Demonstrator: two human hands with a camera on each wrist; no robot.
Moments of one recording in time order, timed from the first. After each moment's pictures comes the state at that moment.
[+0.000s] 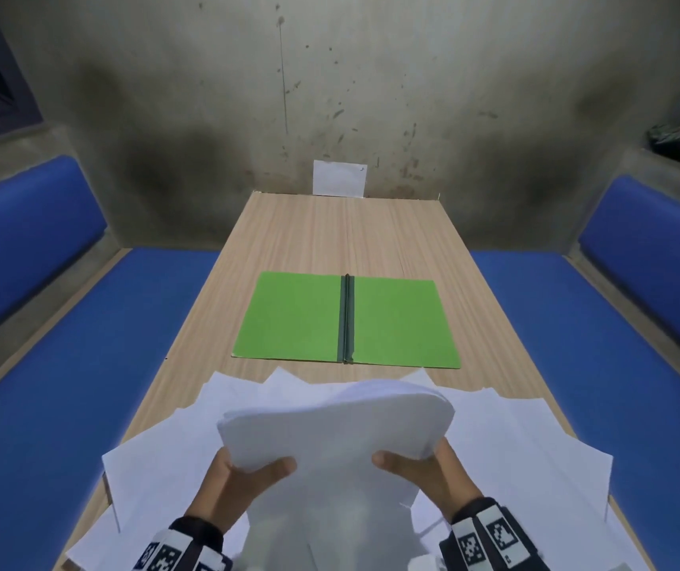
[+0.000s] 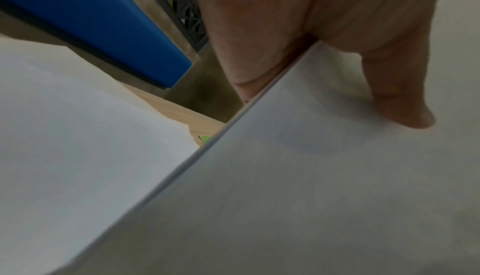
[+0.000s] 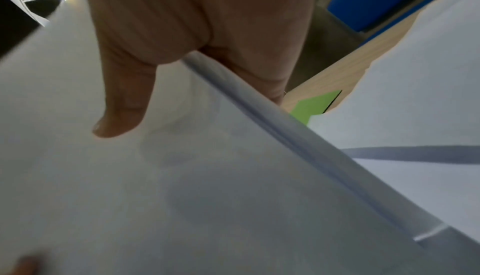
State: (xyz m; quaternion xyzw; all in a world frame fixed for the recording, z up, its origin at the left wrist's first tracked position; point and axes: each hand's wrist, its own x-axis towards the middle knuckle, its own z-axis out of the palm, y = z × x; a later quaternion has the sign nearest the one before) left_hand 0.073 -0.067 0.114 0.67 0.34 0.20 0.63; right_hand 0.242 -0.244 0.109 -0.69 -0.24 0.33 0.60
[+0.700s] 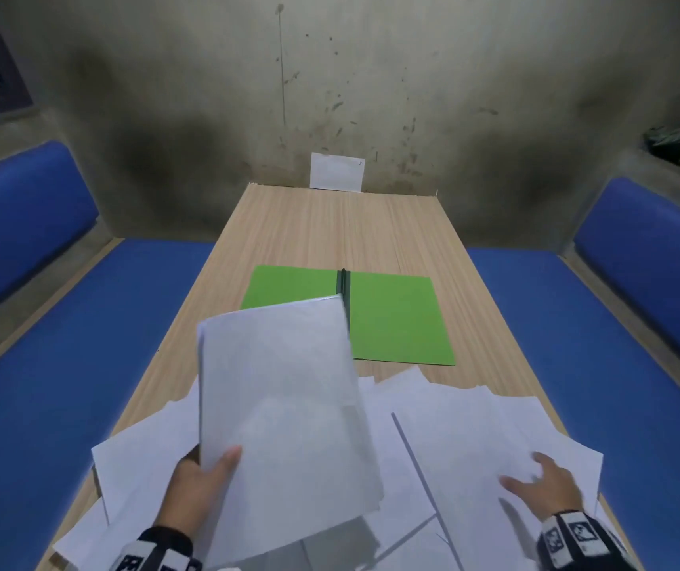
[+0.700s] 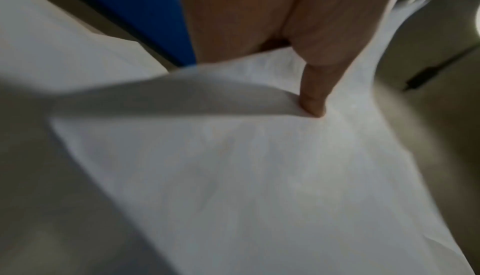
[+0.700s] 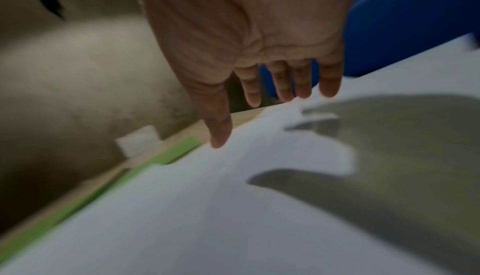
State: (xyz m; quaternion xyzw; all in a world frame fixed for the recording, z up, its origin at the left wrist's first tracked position) left_hand 0.051 -0.043 0.076 0.62 0.48 0.22 0.59; right_hand 0.353 -0.368 0.020 -0.95 0.02 0.20 0.26
